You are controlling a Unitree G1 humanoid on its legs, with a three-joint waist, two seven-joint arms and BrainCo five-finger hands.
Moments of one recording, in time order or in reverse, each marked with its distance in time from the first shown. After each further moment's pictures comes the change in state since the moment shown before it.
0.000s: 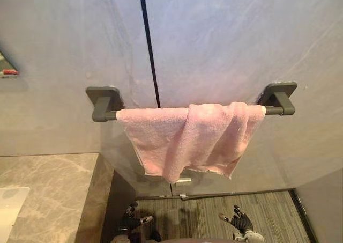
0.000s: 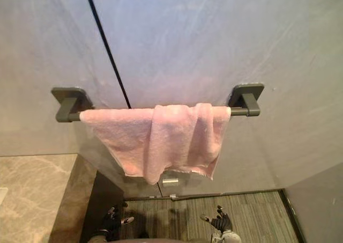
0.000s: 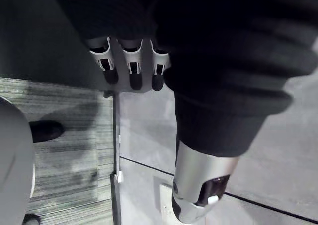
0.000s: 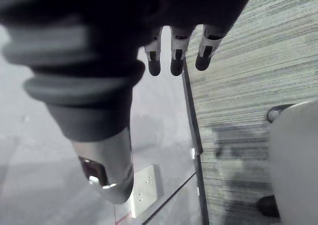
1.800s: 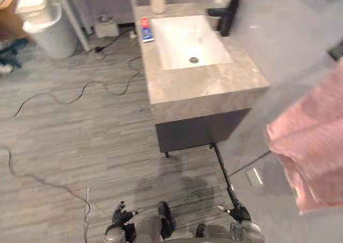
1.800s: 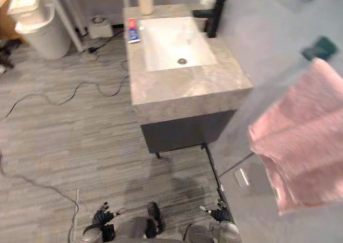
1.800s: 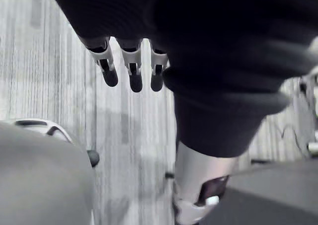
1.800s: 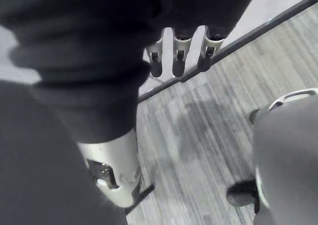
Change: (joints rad) left arm -0.084 0.027 0.186 0.059 -0.048 0.049 0.035; right arm -0.095 0.038 -0.068 0.076 0.044 0.040 -0.057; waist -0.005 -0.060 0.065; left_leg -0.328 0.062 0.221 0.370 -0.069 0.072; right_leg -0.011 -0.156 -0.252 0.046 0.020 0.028
